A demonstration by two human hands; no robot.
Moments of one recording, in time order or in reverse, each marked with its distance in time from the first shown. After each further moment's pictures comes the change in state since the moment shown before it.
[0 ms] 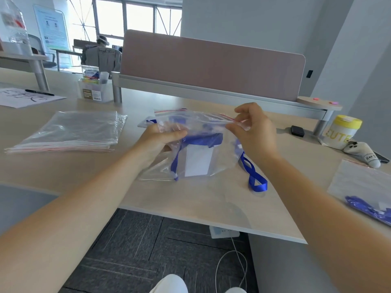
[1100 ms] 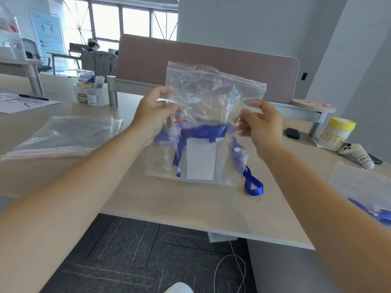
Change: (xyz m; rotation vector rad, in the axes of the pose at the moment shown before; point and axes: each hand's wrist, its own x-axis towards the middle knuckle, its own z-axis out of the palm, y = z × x) left_hand 0.016 0.045 0.007 0.063 0.171 0.189; right_hand 0.017 -0.004 -0.013 0.486 0.092 0.225
